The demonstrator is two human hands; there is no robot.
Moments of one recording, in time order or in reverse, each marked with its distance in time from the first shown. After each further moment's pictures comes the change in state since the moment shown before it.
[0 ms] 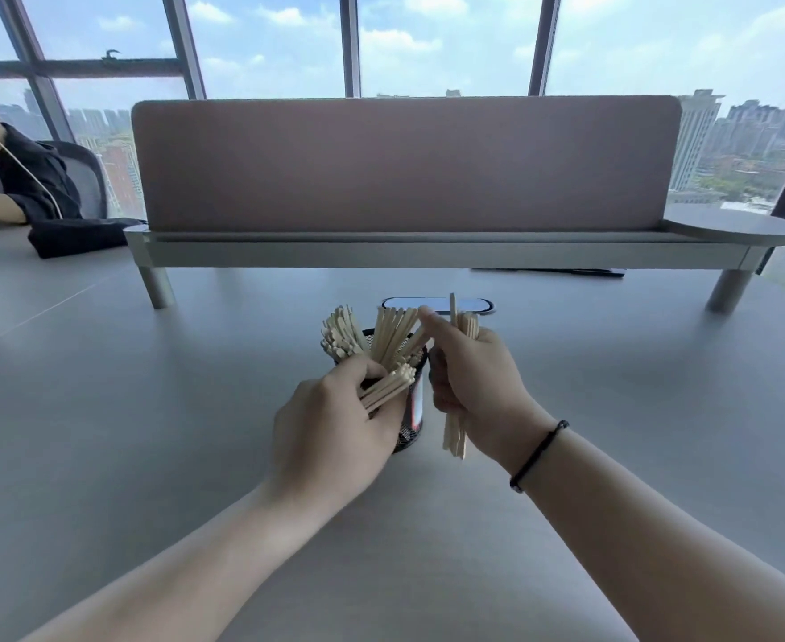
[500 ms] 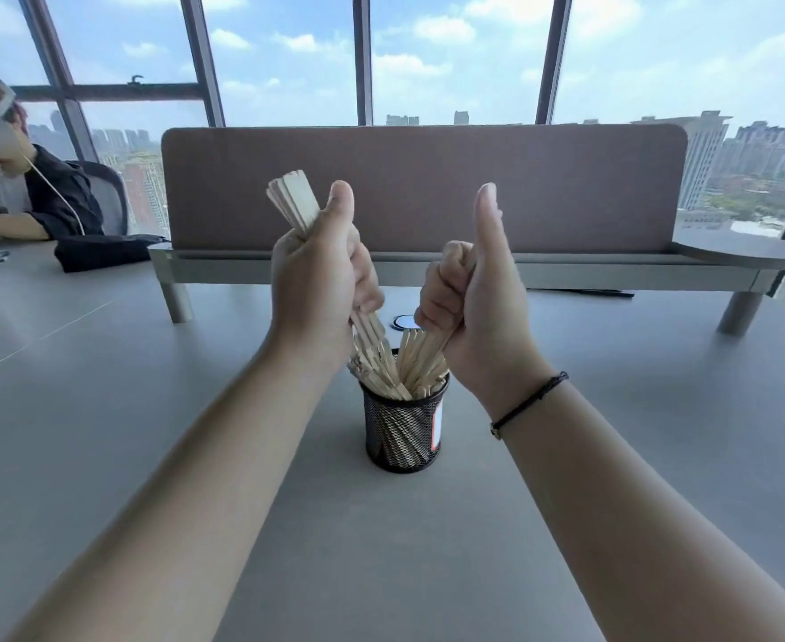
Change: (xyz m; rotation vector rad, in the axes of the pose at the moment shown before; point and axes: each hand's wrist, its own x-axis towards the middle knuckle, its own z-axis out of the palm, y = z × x) left_hand 0.097 0.060 -0.043 -1.046 0.083 -0.251; right_hand 0.003 -0.073 0.035 0.271 -0.105 -0.180
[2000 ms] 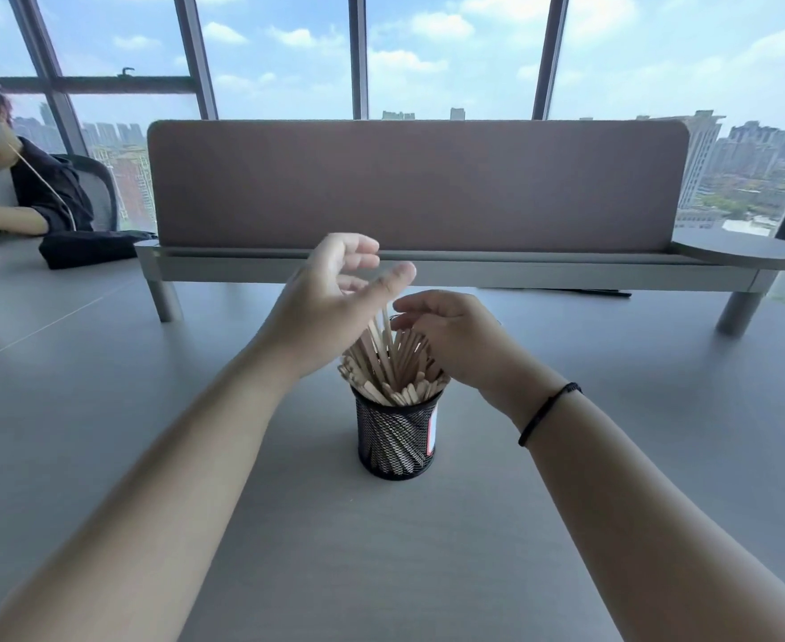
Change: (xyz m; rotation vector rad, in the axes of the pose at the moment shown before) left_hand 0.020 -0.027 -0.035 0.799 -0.272 0.099; right_hand 0.025 0.034 -0.032 -0.868 -0.104 0.025
